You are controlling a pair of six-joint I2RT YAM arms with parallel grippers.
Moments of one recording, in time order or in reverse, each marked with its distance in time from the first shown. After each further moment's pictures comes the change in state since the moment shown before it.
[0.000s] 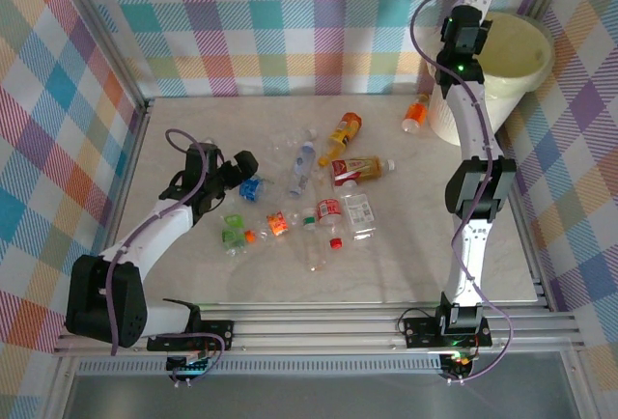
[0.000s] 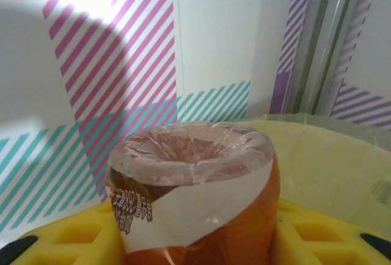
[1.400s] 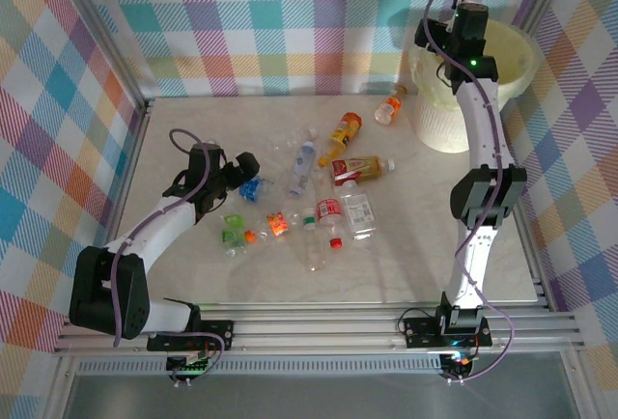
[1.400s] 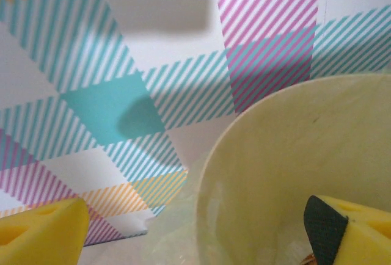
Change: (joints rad) left arm 0.000 0.033 0.001 -0.004 -0.002 0.000; right arm -0.014 -0.186 -0.040 -0.316 -0.472 0.184
